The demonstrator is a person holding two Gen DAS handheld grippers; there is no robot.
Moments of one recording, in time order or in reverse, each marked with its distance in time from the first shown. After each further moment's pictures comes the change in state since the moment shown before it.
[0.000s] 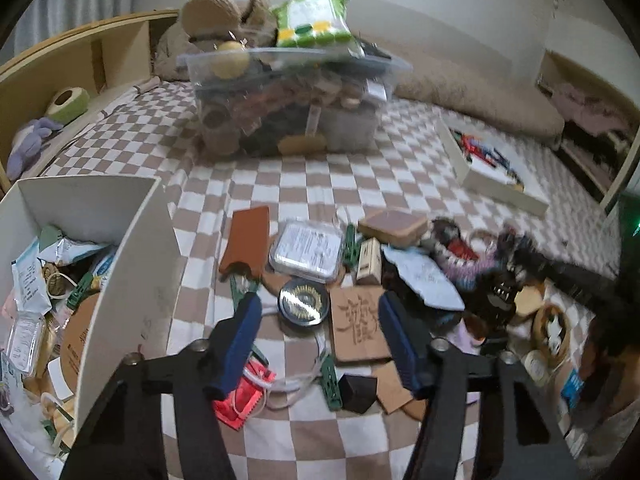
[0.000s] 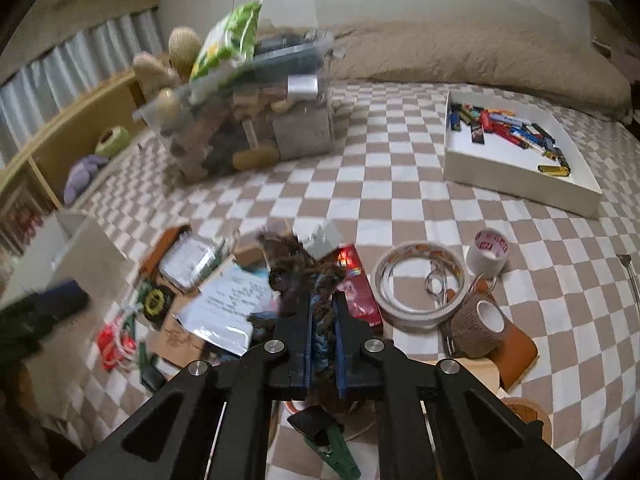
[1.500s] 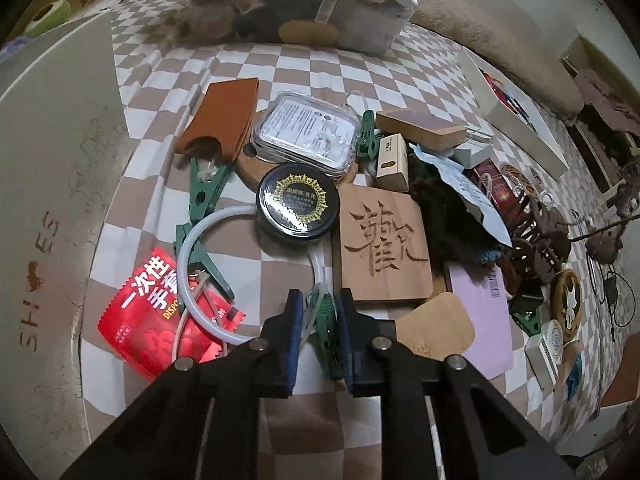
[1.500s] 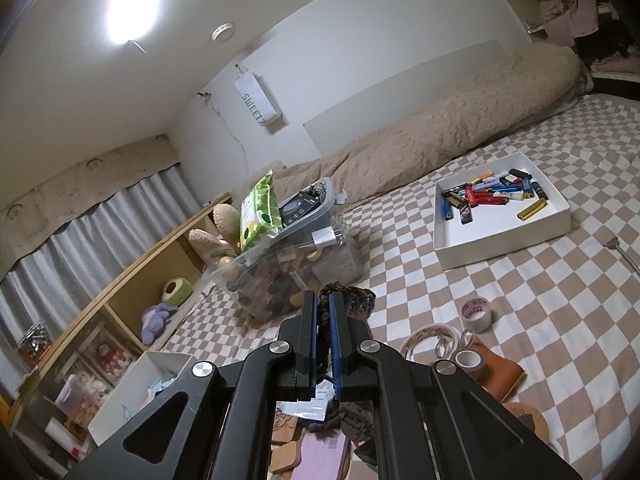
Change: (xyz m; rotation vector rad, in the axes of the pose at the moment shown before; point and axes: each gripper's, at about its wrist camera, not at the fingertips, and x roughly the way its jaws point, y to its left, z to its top) left arm 0.077 0.012 -0.036 -0.112 0.278 -0.074; right arm -0.114 -0.044 -0.001 0.260 -0.416 0.217
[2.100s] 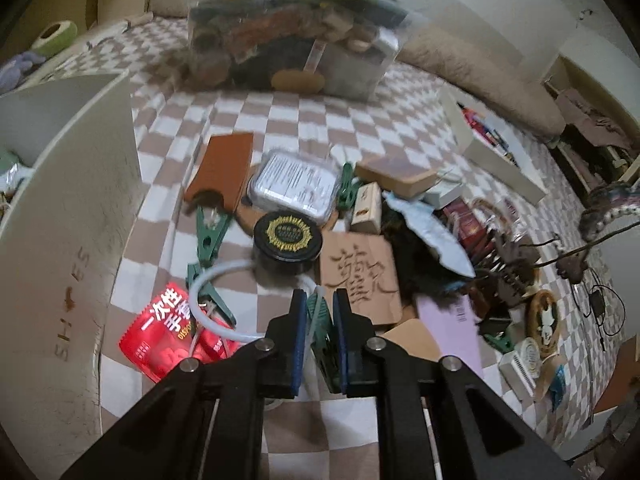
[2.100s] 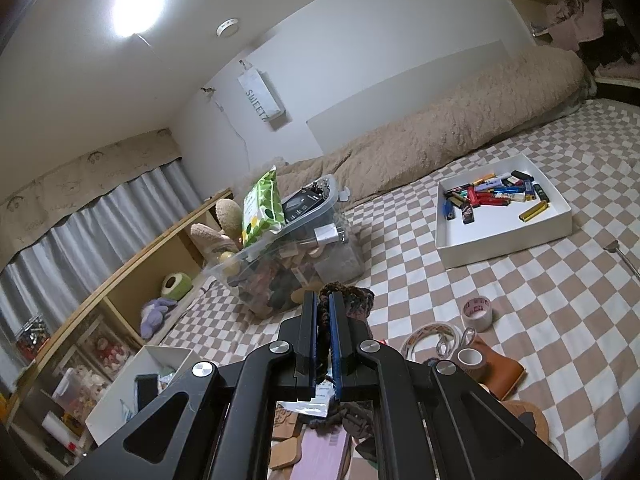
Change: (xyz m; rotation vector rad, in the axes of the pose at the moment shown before) left arm -0.042 -0.004 0.005 0.008 -0.158 -0.055; right arm -0.001 0.007 -0.002 -0.023 0.006 -0.006
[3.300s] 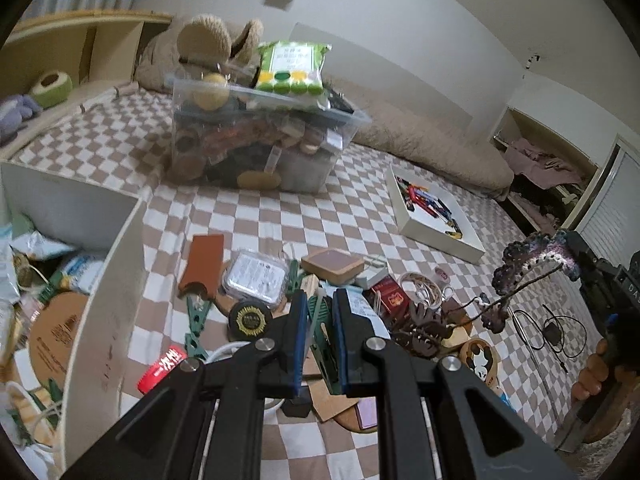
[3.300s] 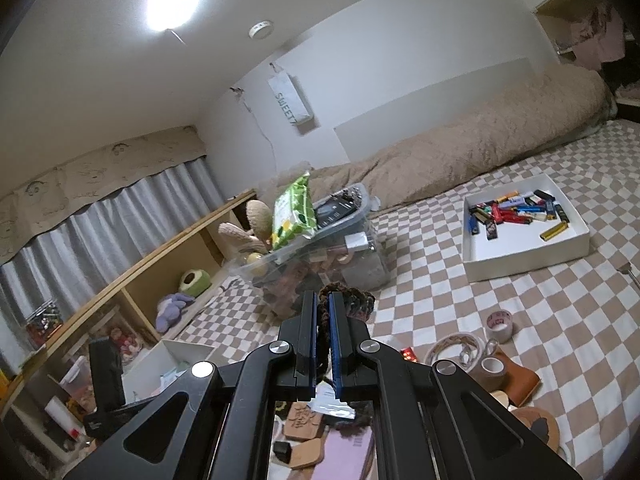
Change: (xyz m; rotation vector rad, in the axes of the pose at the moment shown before) left arm -0.087 -0.014 0.016 0.027 -0.277 -0.126; right arm -0.013 0.033 0.003 -0.067 -0.032 0.070
